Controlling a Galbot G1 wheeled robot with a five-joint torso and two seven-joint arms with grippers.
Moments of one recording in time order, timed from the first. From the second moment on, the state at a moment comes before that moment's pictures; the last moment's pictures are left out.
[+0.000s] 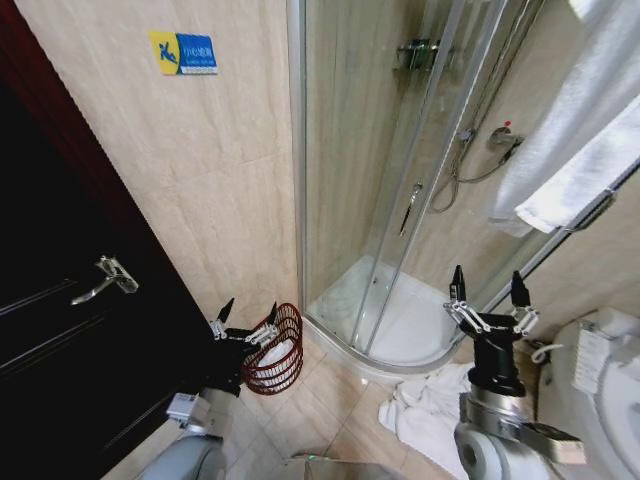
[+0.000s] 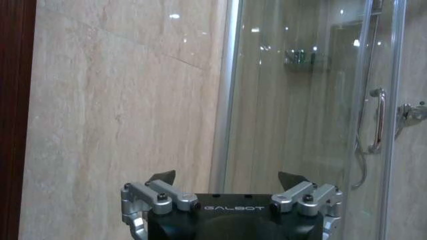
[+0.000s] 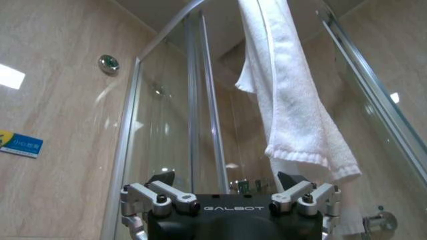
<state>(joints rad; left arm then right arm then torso) 1.87 -1.61 -0.51 -2.45 -0.05 -0.02 0.15 -1.71 1.59 0.70 2.39 0.30 0.51 -0.17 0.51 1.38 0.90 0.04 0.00</state>
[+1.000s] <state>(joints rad) 1.85 -1.61 -0.52 -2.42 -0.04 -0.02 0.14 -1.65 1.58 0.77 2.37 0.34 0.64 -0.22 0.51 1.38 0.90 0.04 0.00</state>
